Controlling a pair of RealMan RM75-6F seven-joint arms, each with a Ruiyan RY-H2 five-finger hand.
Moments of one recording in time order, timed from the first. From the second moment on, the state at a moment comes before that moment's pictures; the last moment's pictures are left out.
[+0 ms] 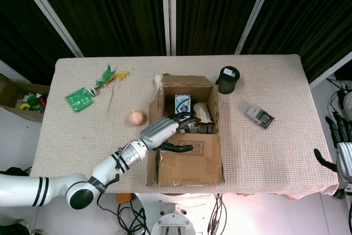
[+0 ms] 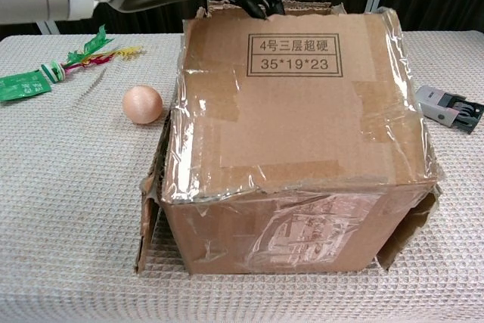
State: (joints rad) left arm -0.93 -1.30 -0.30 -2.04 1.02 0.81 0.02; right arm 0.07 -1.09 0.09 -1.49 -1.49 1.50 0.09
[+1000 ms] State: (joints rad) left arm -0.81 -0.83 -0.53 -2.35 1.12 0.19 -0.57; right arm 0.07 -1.10 0.08 -1.52 -1.52 1.52 0.05
